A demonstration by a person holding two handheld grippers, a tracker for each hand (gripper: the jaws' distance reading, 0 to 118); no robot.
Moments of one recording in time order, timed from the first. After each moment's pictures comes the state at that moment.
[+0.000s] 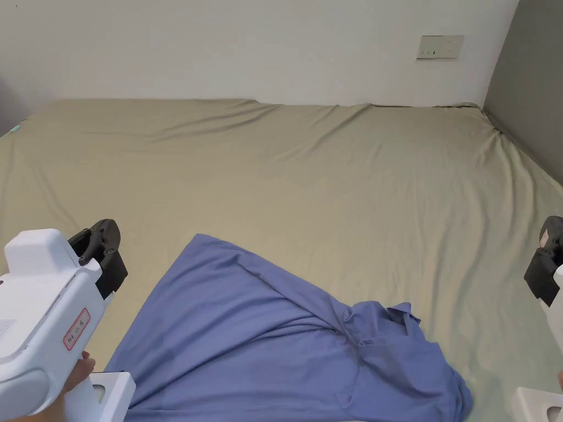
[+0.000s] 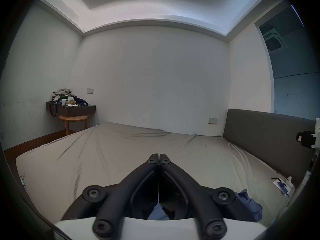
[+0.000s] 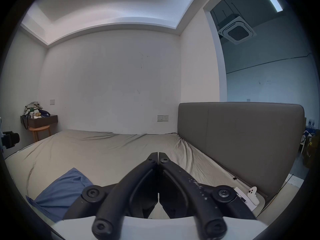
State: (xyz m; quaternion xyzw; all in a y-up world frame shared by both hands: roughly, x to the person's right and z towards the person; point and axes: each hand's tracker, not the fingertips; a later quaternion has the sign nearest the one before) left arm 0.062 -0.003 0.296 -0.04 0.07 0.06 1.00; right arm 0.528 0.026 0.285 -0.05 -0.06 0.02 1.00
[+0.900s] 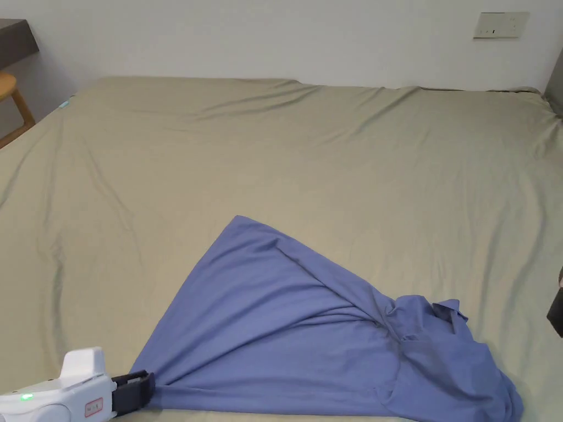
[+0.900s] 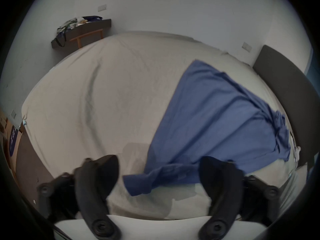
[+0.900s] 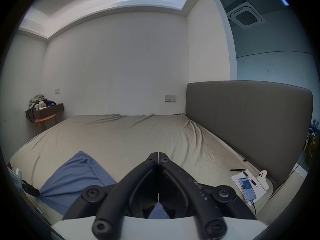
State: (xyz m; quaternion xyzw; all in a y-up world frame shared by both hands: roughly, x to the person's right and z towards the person) left arm -0.032 -0.197 0.299 -0.45 0.11 0.10 0.88; right arm 0.504 -0.017 0.271 -0.13 -0.03 0.02 0.99
